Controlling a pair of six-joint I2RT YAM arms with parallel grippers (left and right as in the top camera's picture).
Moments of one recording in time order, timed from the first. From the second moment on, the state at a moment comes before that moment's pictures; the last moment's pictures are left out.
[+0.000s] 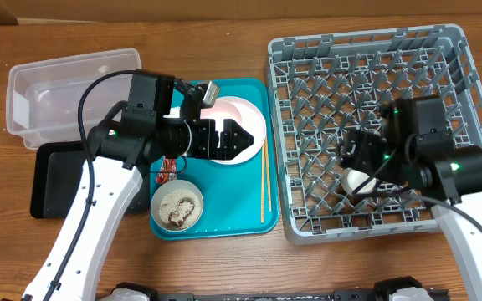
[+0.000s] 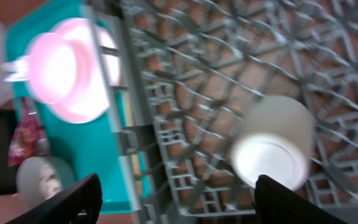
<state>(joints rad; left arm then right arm) -0.26 1.40 1.28 -0.87 0.69 -0.28 0.18 1.19 1.22 -1.11 -0.19 0.46</state>
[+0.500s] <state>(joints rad) -0.25 1.40 1.28 -0.98 0.47 -0.29 0.36 1.19 1.23 -0.96 -0.33 0.40</state>
